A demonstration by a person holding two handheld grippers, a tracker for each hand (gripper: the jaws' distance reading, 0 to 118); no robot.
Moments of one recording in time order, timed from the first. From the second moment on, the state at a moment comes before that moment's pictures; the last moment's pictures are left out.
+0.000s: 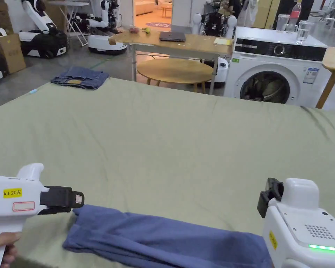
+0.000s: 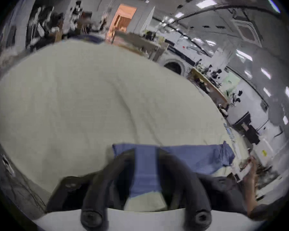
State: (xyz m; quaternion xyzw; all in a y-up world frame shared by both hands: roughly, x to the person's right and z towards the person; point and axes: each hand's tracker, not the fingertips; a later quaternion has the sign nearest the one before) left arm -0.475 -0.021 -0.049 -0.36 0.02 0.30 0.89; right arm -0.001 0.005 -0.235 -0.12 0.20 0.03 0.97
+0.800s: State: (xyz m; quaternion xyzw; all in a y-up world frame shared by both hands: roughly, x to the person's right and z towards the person) left arm -0.498 -0.127 -0.092 -0.41 -0.12 0.51 0.75; right arm -0.002 -0.021 -0.245 -0.18 0.20 0.04 0.96
